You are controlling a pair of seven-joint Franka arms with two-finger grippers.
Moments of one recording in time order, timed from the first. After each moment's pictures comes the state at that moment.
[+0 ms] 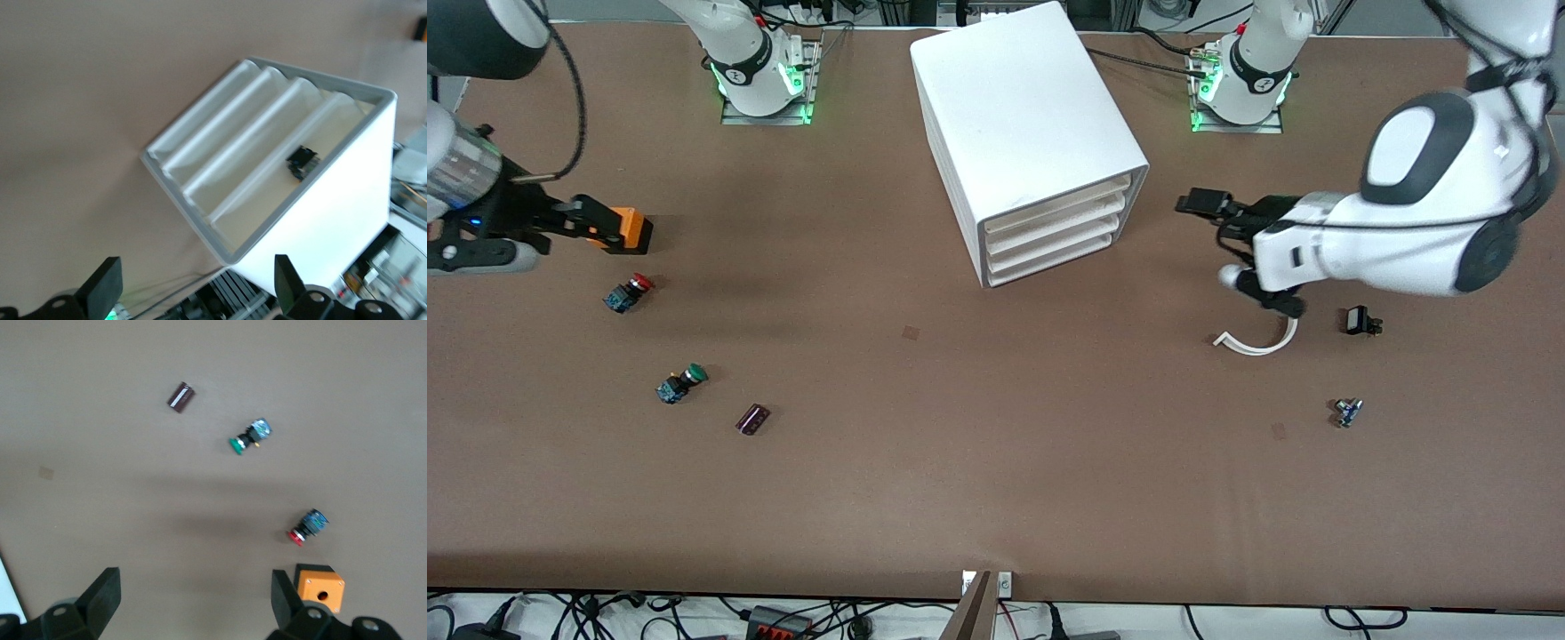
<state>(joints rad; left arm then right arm) -0.04 0.33 -0.19 -1.59 -0.54 1.39 0.14 0.09 0.05 -0.03 -1.69 -0.01 1.72 -0.02</state>
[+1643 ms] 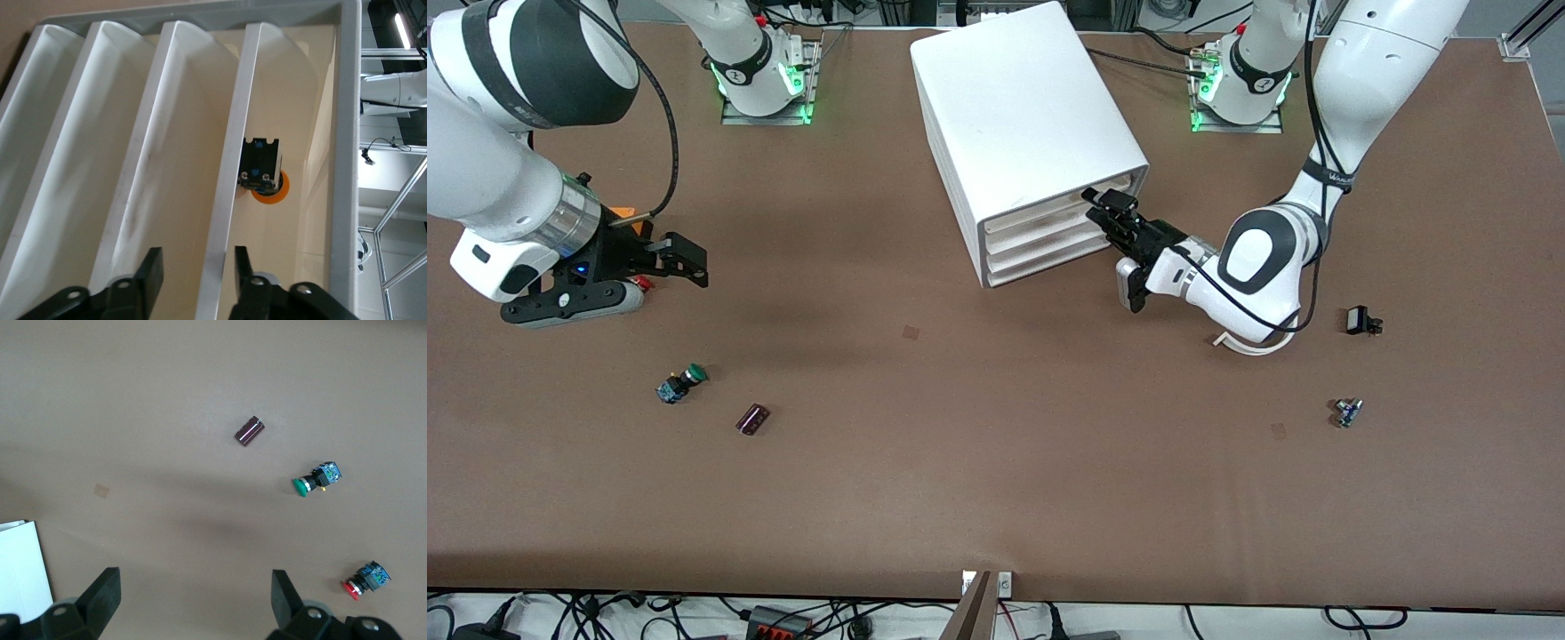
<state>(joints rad) -0.05 0.52 -0.26 -1.90 -0.94 1.54 0.83 0.19 0.18 -0.03 -1.59 0.06 1.78 -0.02</state>
